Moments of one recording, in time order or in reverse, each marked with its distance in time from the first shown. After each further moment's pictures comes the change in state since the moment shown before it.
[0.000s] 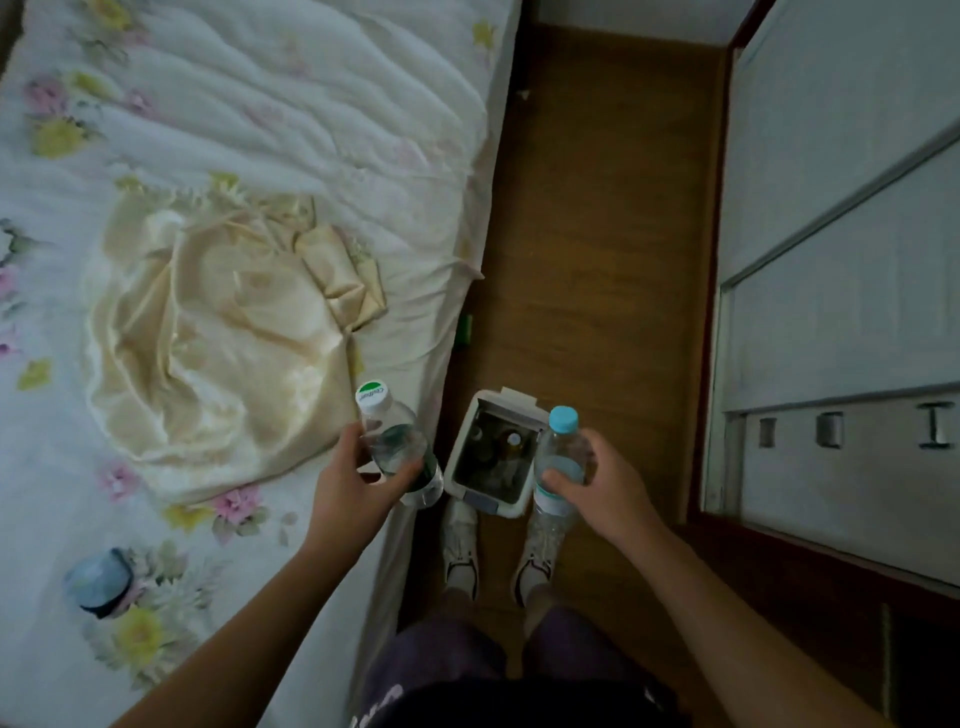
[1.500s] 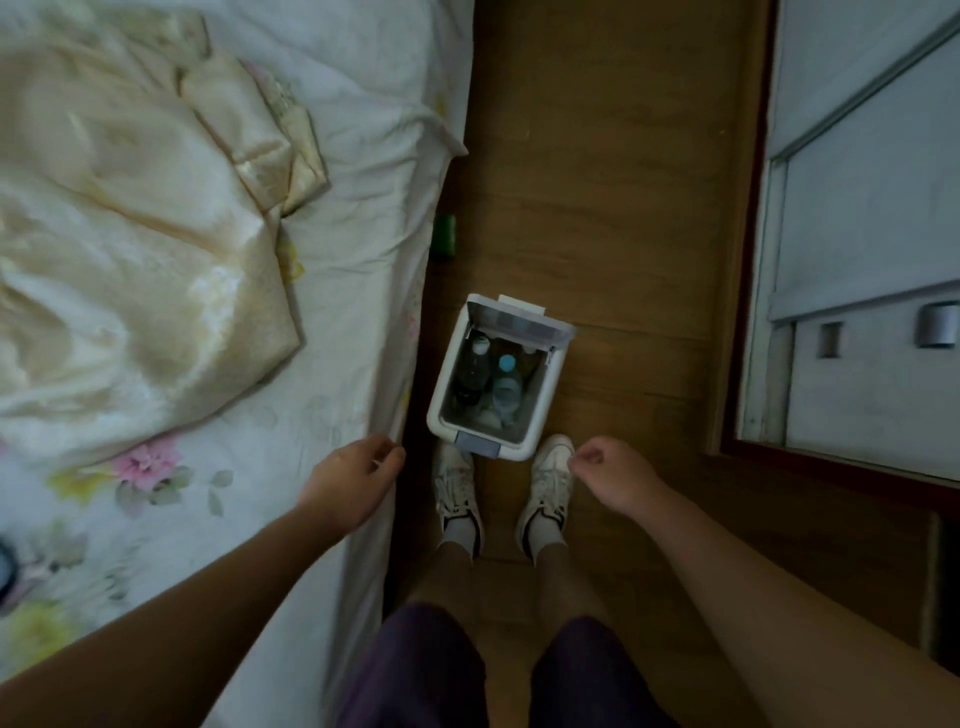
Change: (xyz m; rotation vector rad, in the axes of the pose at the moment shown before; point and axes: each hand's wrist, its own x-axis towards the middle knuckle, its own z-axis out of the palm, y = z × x) left_hand 0.064 -0.207 0.105 0.622 -0.417 -0.125; right_hand 0.116 0.175 0.122 -0.165 -0.191 0.285
